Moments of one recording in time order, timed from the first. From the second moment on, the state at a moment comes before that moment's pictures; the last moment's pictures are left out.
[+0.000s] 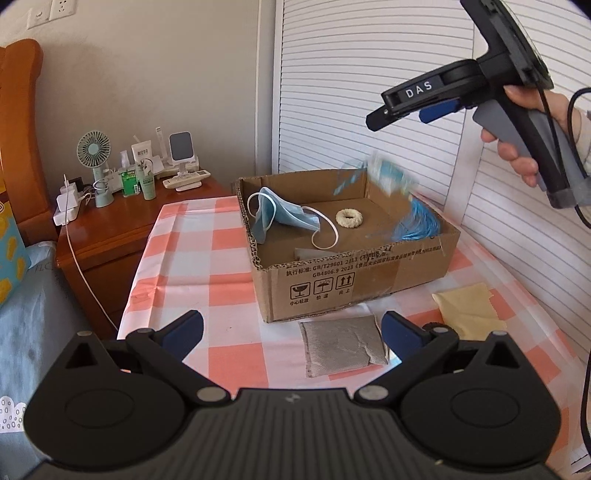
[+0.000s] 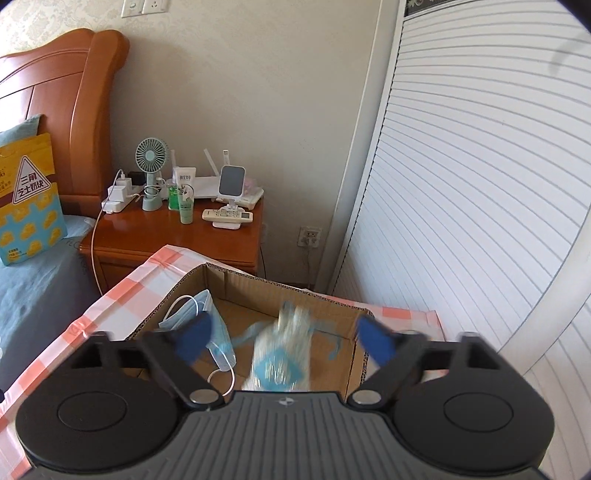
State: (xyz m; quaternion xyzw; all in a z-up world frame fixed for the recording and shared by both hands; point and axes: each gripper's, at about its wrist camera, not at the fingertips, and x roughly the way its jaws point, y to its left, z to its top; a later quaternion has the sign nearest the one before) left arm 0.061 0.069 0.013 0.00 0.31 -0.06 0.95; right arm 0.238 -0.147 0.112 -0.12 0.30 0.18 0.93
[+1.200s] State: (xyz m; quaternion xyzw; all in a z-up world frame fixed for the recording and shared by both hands) left arm 0.093 0.059 -0.012 0.02 0.35 -0.08 0.93; right arm 0.169 -0.204 0.011 -0.08 0.39 0.10 0.91
